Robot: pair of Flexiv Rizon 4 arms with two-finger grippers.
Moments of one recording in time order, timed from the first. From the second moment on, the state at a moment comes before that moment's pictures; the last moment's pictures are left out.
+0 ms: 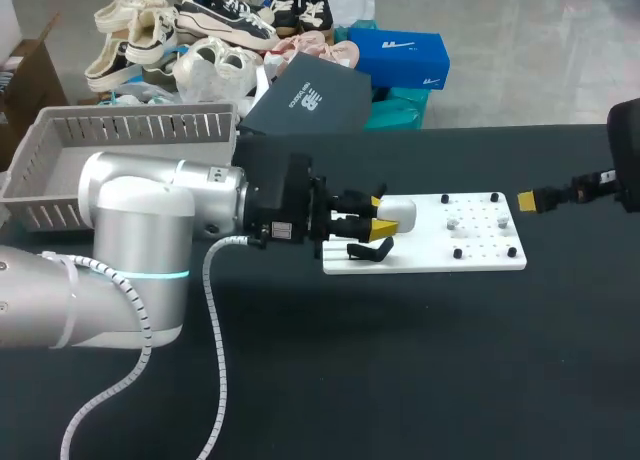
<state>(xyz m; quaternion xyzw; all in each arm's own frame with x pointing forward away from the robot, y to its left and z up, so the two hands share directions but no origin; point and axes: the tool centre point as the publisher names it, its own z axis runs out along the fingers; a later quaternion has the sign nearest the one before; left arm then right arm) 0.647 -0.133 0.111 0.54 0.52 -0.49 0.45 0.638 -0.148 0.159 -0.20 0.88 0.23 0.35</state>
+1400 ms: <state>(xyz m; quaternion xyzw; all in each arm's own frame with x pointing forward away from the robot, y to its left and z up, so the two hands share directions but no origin) 0.653 -0.147 0.097 0.55 0.52 -0.46 0.46 0.608 -0.044 0.135 -0.28 0.90 0.21 0.28</state>
